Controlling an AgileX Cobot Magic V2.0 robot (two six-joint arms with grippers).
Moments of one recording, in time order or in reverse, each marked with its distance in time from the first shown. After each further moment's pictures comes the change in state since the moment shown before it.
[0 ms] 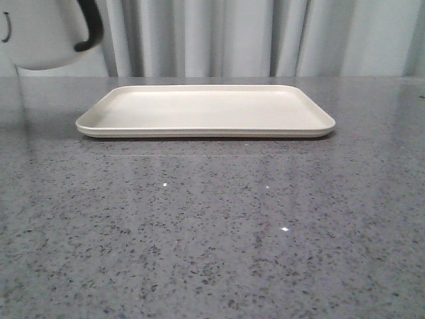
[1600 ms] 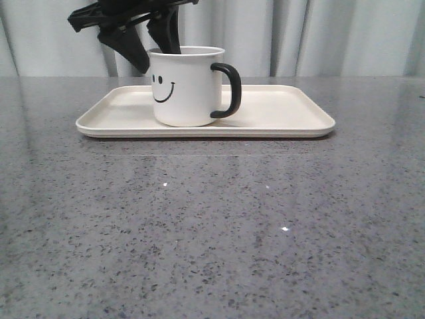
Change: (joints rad) left arm -0.230 0.486 -0.412 -0.026 0.044 -0.006; right arm 0.000 0.000 0.000 0.001 0.009 0.000
